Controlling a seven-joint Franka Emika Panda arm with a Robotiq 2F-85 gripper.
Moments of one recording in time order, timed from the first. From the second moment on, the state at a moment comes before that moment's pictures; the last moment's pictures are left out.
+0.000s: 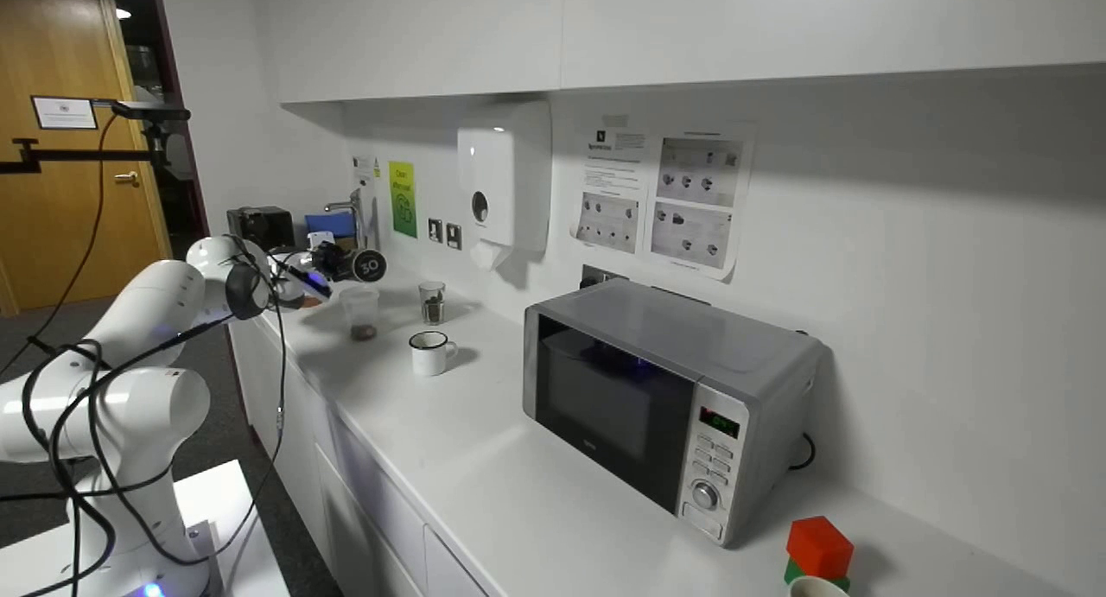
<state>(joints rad) 1.08 1.18 -0.14 -0.72 -1.53 0.67 0.87</state>
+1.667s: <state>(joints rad) 1.08 1.25 -0.19 -0.69 -1.67 0.66 0.68</state>
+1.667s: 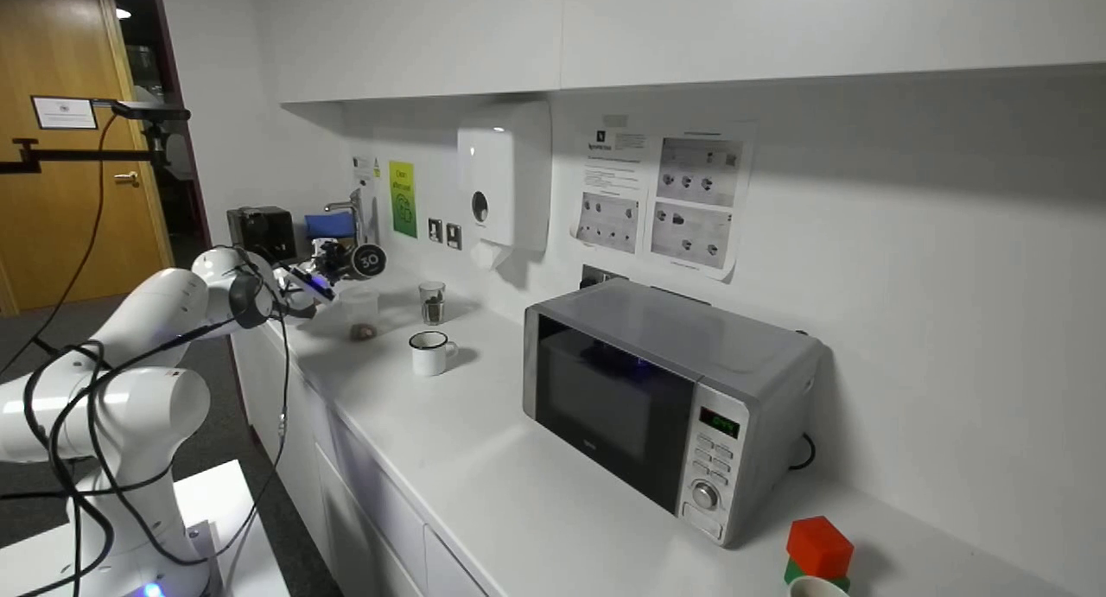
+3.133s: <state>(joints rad) 1.08 1.29 -0.20 -0.68 -1.80 0.63 0.57</state>
